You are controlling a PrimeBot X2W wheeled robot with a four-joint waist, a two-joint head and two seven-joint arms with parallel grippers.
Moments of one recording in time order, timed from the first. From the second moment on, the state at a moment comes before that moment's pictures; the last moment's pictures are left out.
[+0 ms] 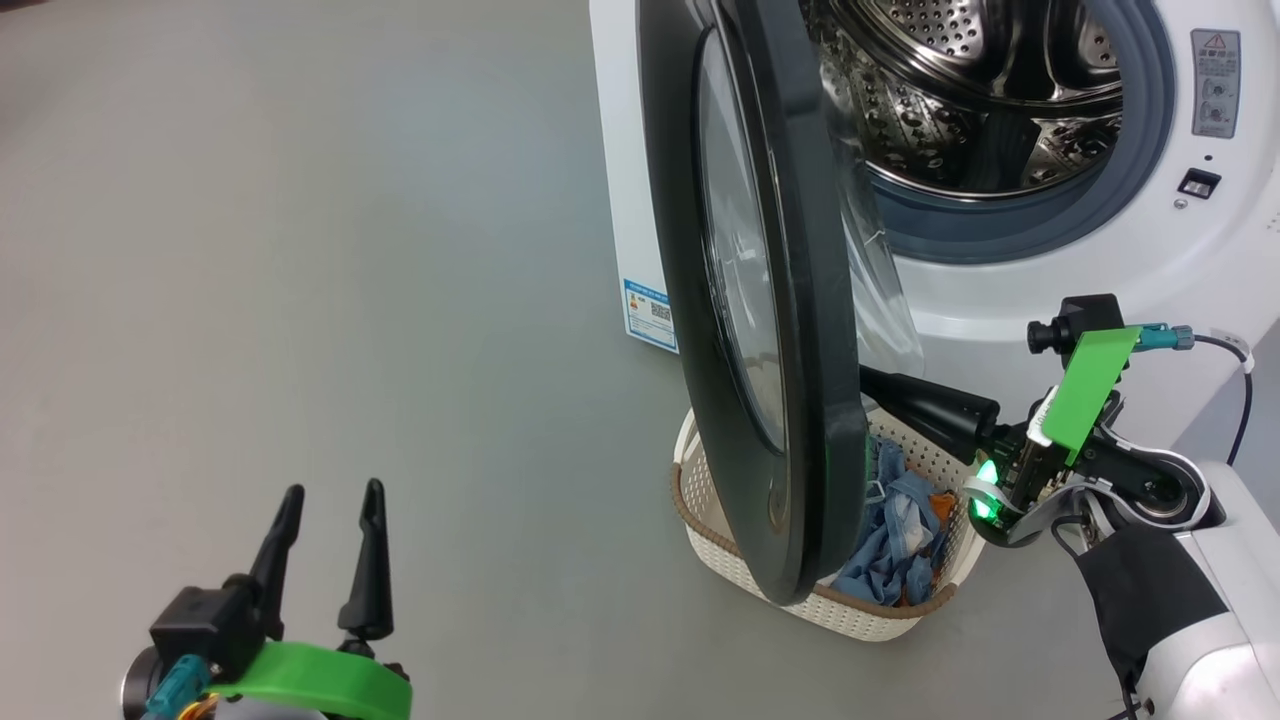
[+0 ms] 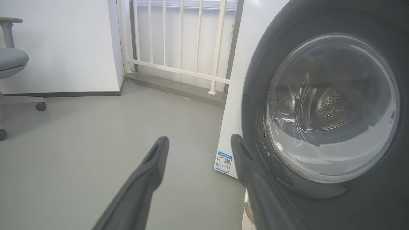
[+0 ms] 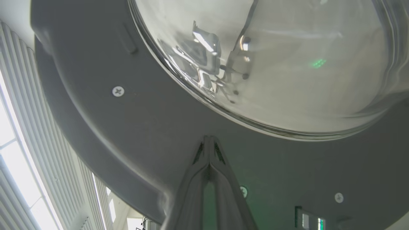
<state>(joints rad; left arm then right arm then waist) -0.10 0.03 -0.07 0.19 -0.28 -0.13 -0.26 -0.60 -0.23 0.17 0.62 1.70 0.12 0.85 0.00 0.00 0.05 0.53</state>
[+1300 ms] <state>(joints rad) -0.10 0.05 -0.08 0.22 -0.29 -0.13 -0.26 -0.34 -0.27 0.16 0.22 1.33 0.12 0.34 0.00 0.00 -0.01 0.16</state>
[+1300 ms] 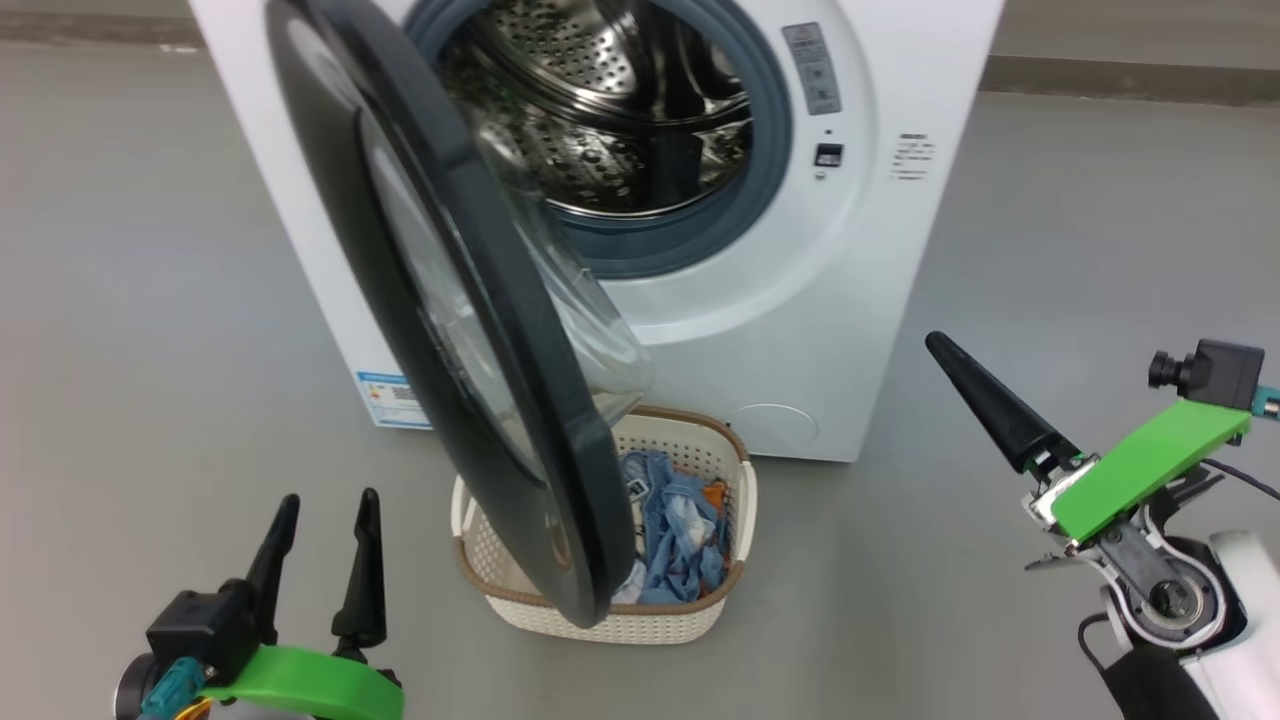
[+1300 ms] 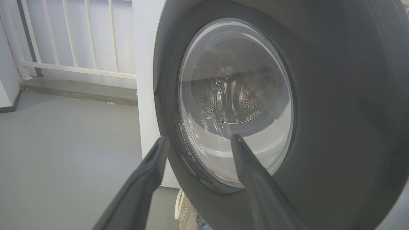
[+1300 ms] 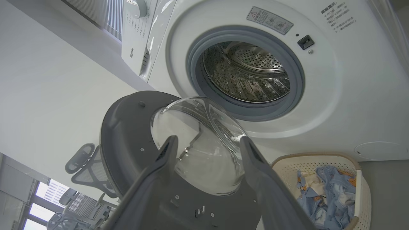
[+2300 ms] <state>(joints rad) -0.06 0.04 -0.05 0.16 -0.28 -0.13 -0.26 -0.11 -0.32 0.13 0.27 0.64 0.12 -0.25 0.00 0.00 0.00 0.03</state>
